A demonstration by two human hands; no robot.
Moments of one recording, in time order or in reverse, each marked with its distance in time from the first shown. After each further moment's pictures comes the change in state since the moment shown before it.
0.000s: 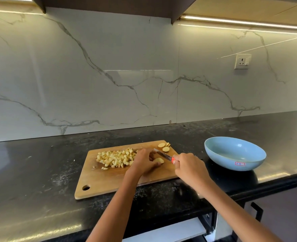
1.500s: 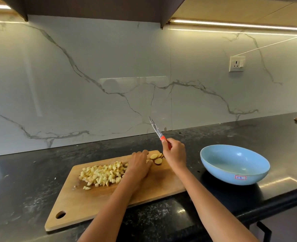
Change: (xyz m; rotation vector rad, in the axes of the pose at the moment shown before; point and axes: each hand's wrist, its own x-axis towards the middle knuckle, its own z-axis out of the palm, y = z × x) left_hand 0.061 -0.003 0.024 0.311 0.046 -0.075; right_hand 0.122 0.031 0.063 0.670 0.461 0.112
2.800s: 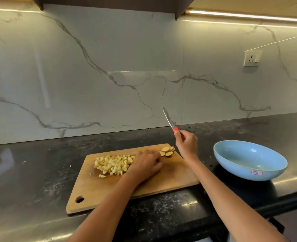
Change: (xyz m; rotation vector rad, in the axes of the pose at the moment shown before) left_hand -0.030 -0.027 -0.012 0.136 -0.009 0.331; right_hand 0.002 -0.005 0.001 0.137 0.034 -0.029
